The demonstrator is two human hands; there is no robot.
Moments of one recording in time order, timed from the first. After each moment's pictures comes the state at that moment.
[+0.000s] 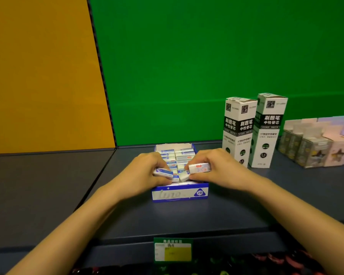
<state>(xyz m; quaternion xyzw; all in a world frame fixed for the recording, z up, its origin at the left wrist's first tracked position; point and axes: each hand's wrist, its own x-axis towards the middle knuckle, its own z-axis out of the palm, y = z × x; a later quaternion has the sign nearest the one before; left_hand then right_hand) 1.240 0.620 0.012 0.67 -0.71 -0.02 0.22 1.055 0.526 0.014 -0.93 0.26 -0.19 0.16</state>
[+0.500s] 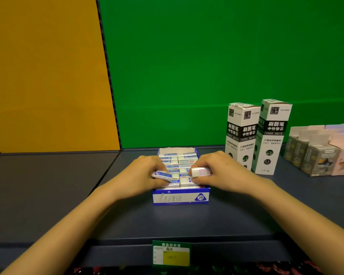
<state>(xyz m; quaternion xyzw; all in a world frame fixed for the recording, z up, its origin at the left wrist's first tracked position) 1.244 0.625 0.015 0.68 -0.70 -0.05 0.22 1.057 0.519 0.017 -0.95 0.27 -0.15 0.09</state>
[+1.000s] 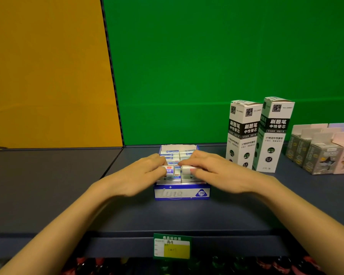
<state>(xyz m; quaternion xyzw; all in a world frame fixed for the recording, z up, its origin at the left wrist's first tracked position) 1.235 0.642 0.022 0.69 -0.70 -0.10 0.17 1.057 0.536 0.026 -0.97 0.17 -0.09 0.15</state>
